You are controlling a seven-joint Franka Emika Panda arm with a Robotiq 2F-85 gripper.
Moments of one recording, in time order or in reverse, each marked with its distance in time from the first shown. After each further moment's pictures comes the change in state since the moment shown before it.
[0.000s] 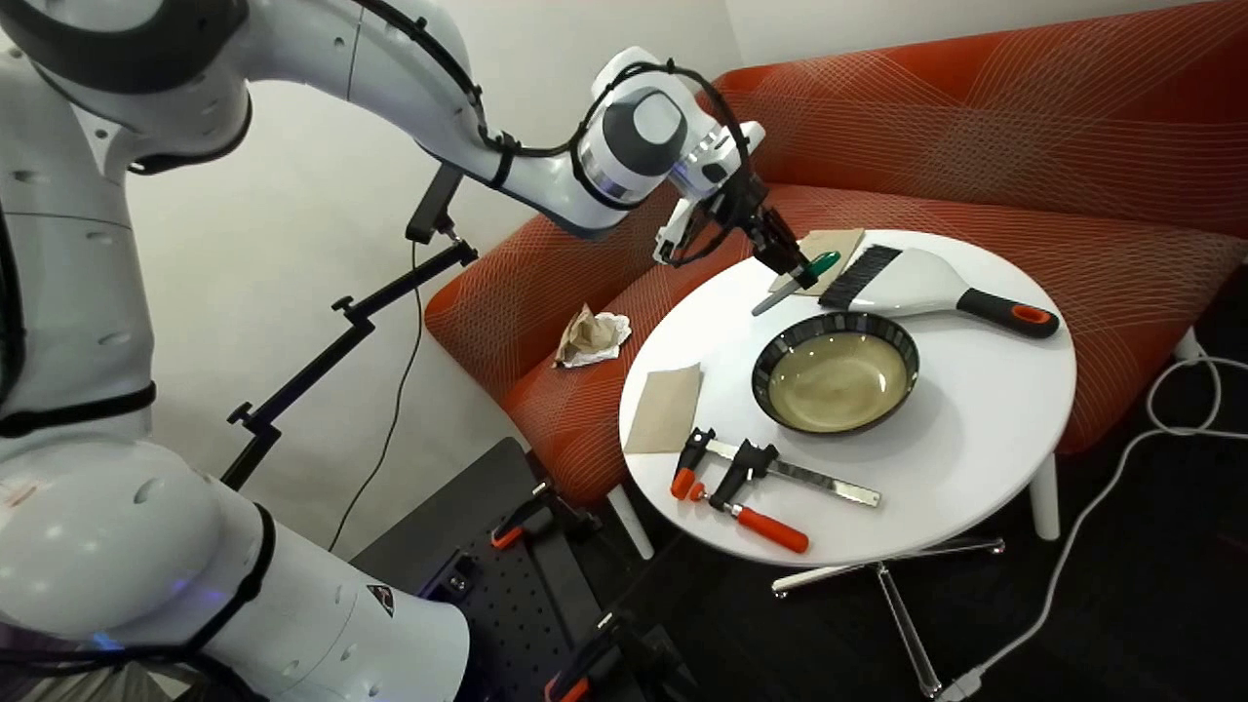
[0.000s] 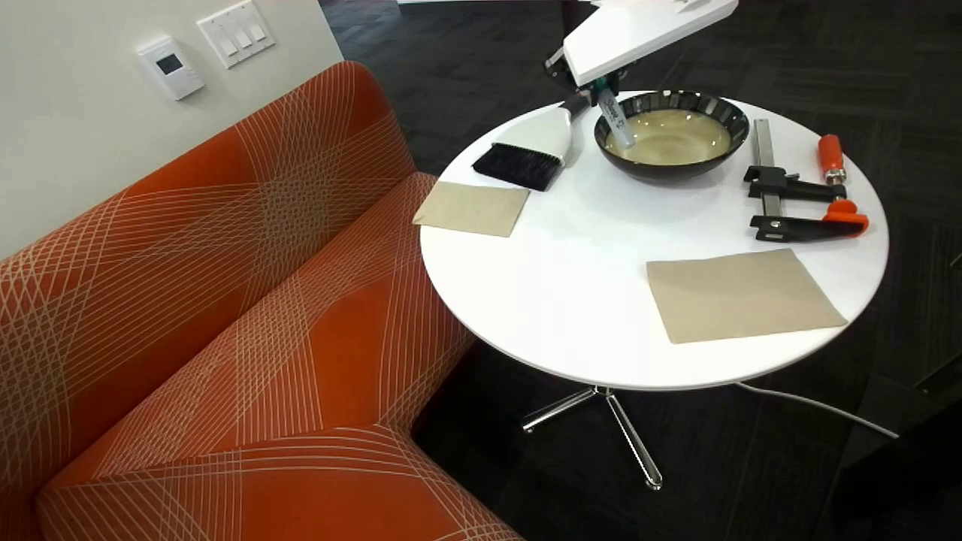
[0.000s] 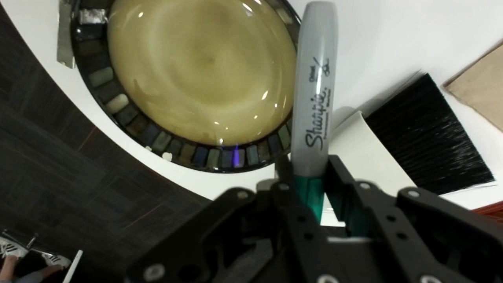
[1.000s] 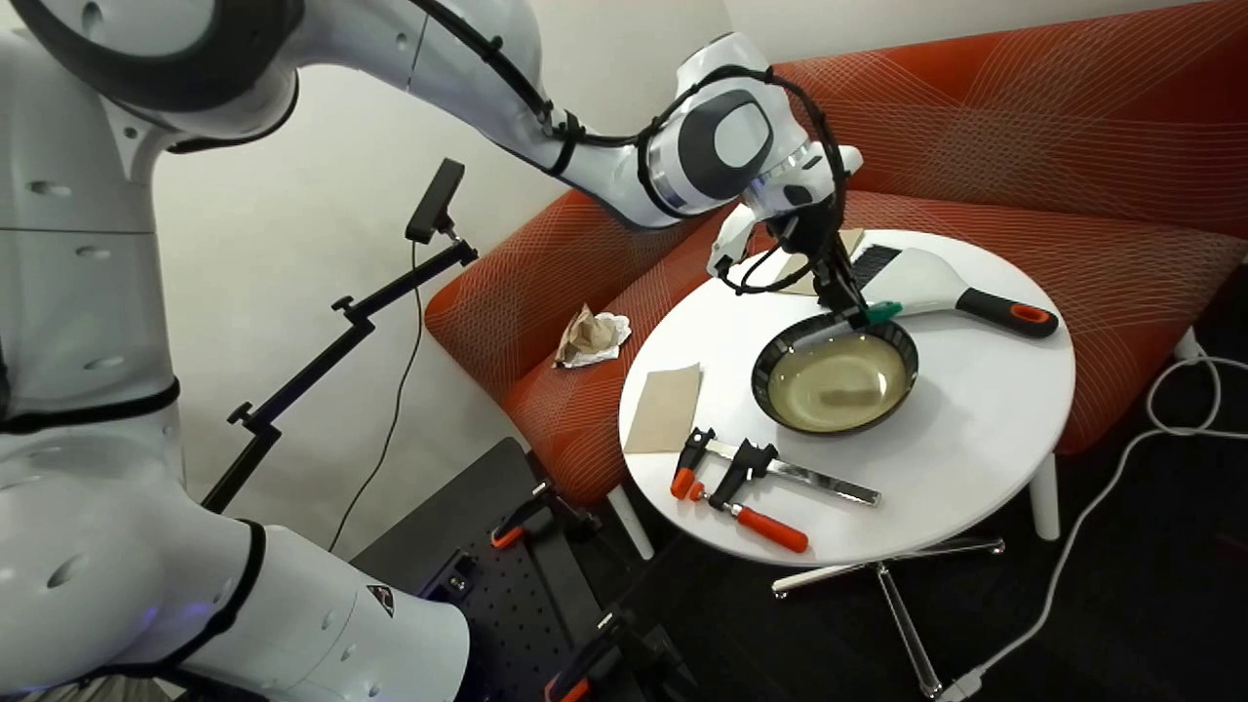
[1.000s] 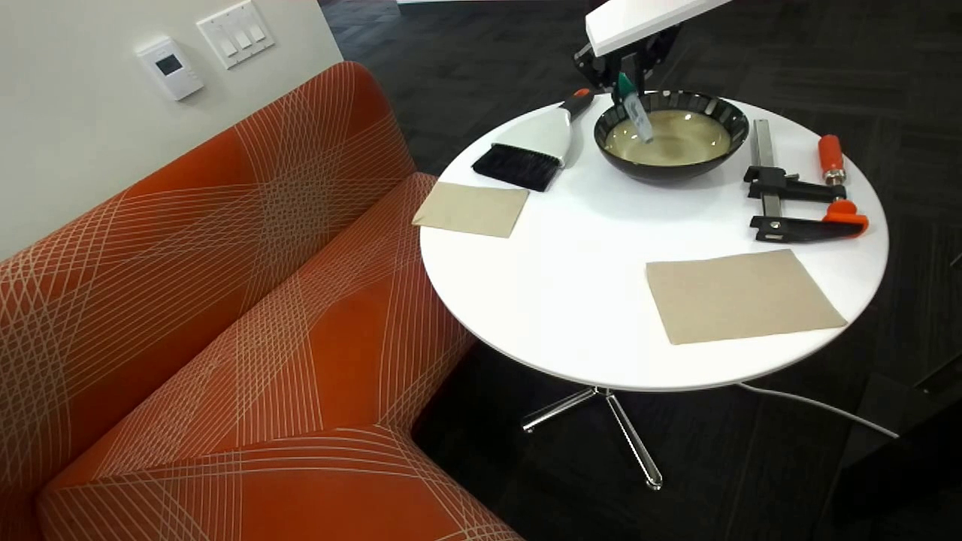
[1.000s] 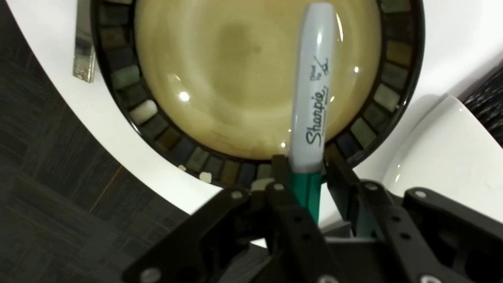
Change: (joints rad) arm -0.369 0.042 0.236 0.091 0.057 -0.065 -0.136
